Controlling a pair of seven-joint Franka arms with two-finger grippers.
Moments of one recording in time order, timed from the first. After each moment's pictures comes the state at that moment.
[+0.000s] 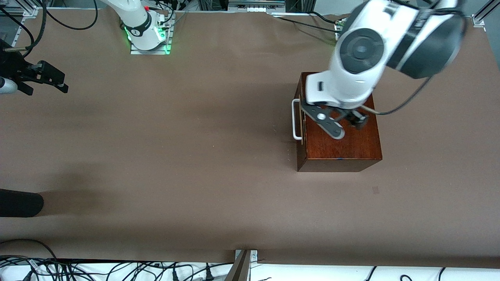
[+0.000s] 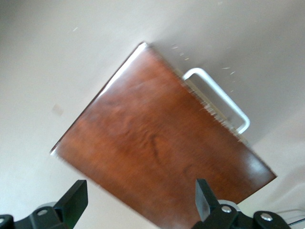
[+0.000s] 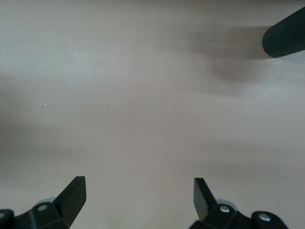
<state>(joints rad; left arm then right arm) -0.19 0.47 -0.36 -1.11 0.26 1.31 0.26 0.33 -0.05 -0.33 -1.63 0.01 1.62 -0.07</state>
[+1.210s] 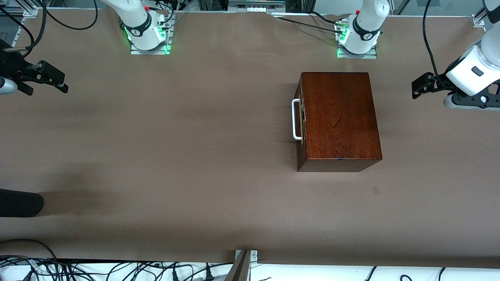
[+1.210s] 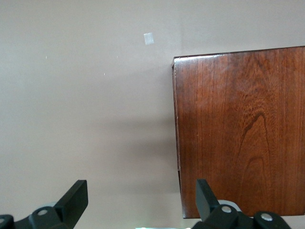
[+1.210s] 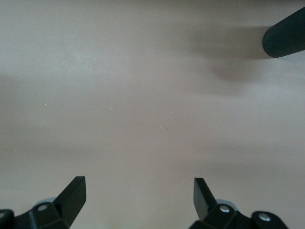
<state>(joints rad) -0.09 0.00 0.01 -1.63 0.05 1.52 -0.04 0.33 -0.05 -0.33 -1.63 0.01 1.62 -0.07</state>
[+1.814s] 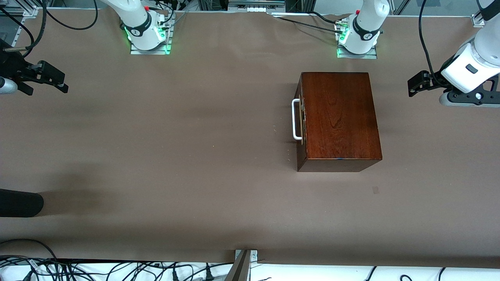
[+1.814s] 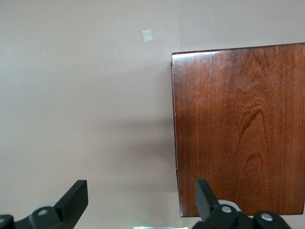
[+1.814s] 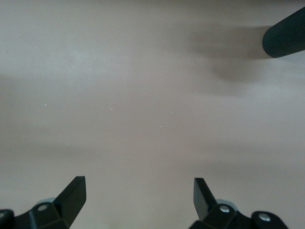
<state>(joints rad) -0.09 -0.01 0.01 -1.65 0.05 1.52 -0.03 0.33 -0.05 -0.33 -1.63 0.01 1.62 -0.07</state>
